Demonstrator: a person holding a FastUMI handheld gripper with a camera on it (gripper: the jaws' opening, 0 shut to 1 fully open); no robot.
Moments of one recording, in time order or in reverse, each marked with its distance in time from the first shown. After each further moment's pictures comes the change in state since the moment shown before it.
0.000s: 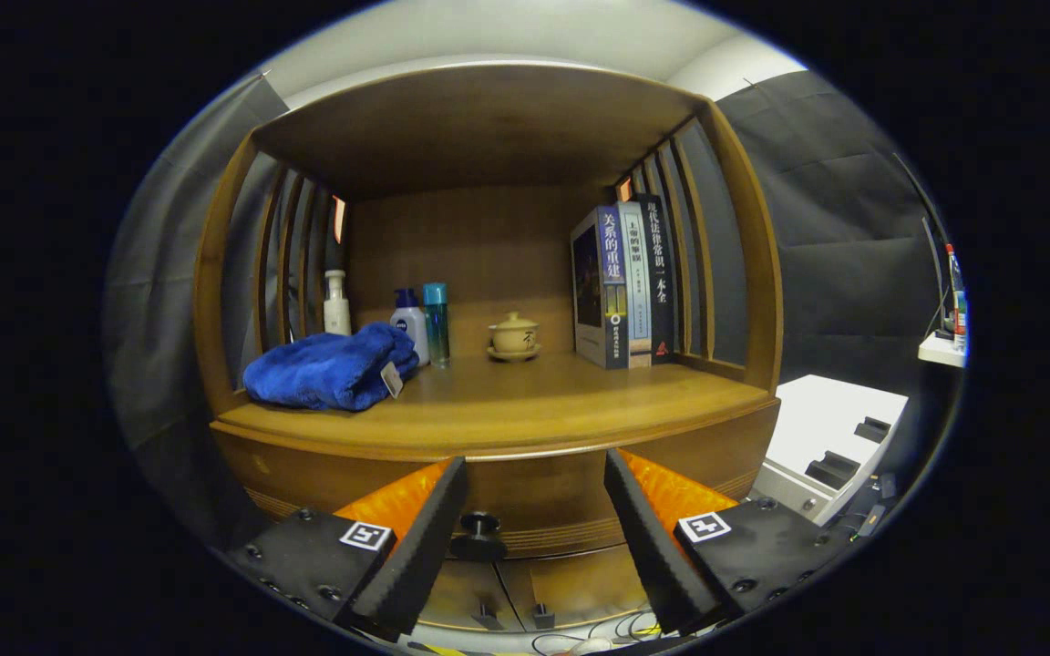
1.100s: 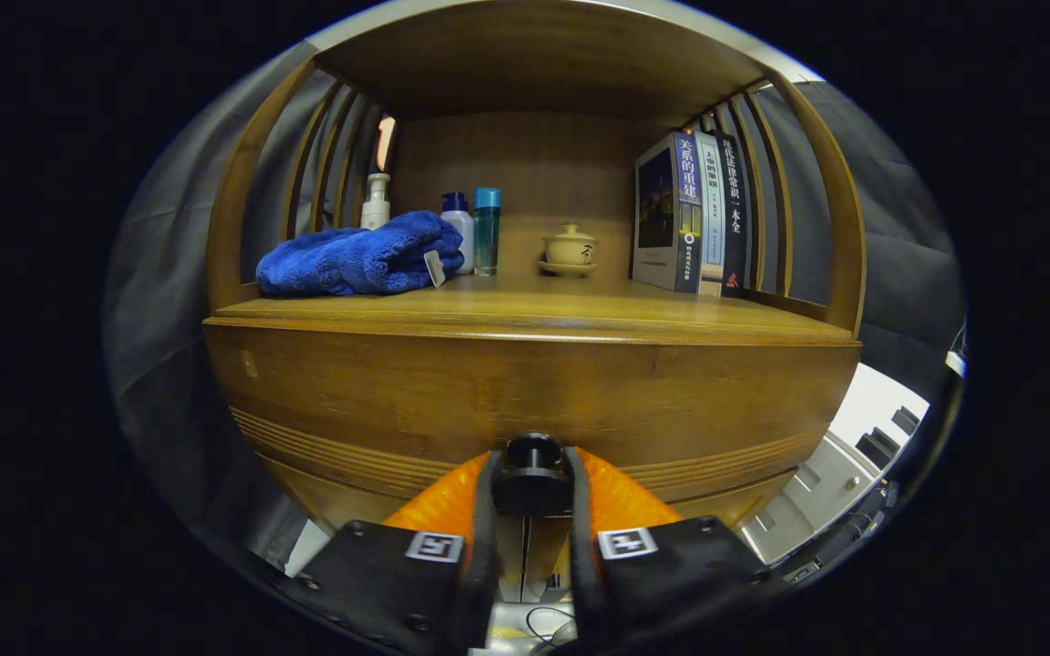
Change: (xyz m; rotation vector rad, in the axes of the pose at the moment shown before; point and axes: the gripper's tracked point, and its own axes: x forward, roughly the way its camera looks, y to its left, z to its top) arm 0.019 0.040 -0.077 -0.079 0.183 0.069
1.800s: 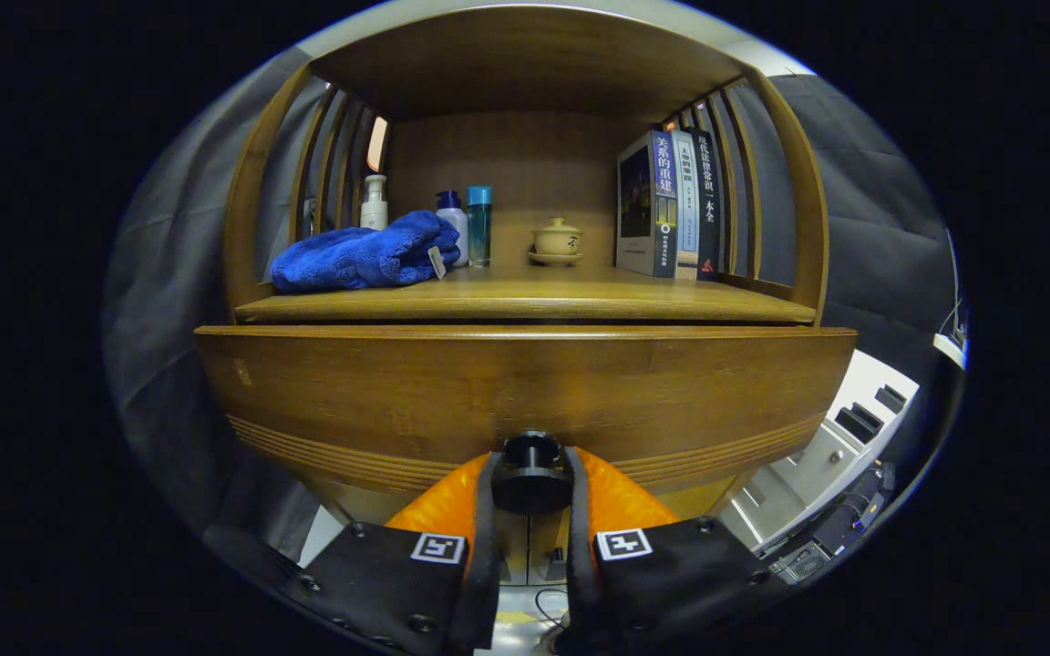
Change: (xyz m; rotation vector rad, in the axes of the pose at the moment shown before) arm -0.043 0.002 -0.014 0.022 0.036 -0.012
